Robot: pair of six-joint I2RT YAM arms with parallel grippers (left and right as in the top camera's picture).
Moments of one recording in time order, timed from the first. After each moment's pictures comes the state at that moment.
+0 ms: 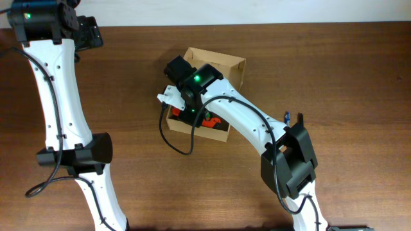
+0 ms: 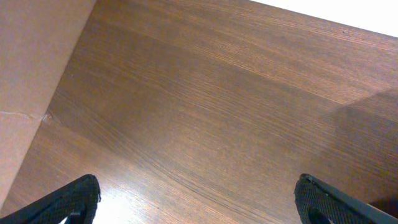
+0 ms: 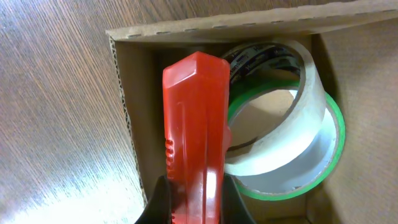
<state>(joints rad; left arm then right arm) 0.07 2.25 2.88 -1.69 -0.35 -0.20 0.71 2.20 1.99 -1.17 -0.05 -0.49</state>
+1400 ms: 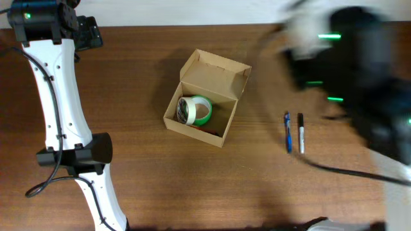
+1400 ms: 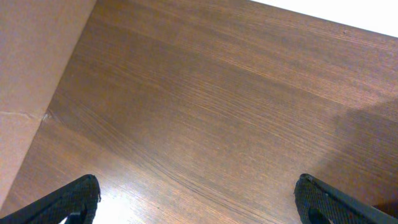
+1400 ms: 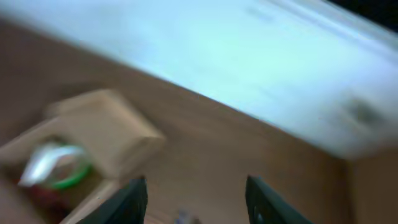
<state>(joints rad) 0.07 2.25 2.88 -1.69 -0.35 -0.20 0.34 1.48 2.17 -1.27 0.24 -0.19</state>
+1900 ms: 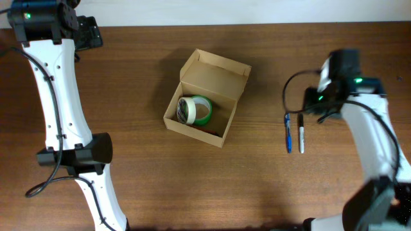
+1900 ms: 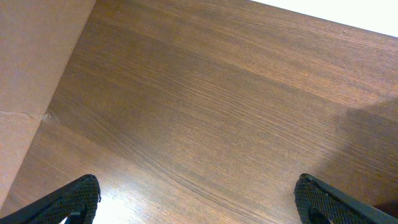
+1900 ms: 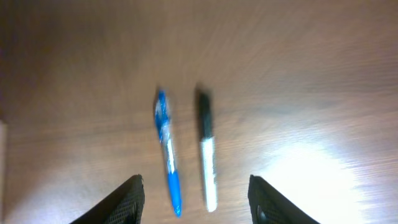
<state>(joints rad) 0.07 2.25 2.88 -1.69 -0.35 -0.20 -0.09 1.64 1.30 -0.96 0.01 0.11</state>
